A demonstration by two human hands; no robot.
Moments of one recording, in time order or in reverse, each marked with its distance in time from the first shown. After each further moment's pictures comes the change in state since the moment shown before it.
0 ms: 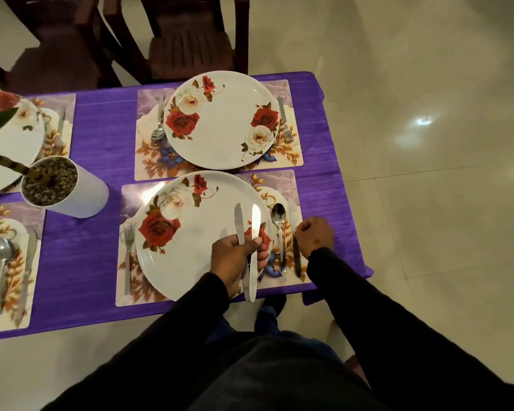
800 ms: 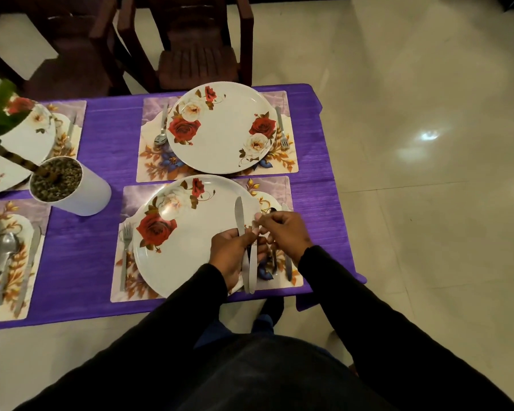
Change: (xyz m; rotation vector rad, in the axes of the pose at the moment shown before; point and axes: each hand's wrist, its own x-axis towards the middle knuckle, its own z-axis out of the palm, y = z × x) left_hand -0.011 0.015 0.020 -0.117 -0.006 0.017; right_hand -0.044 -0.041 -0.033 0.576 -0.420 -0.242
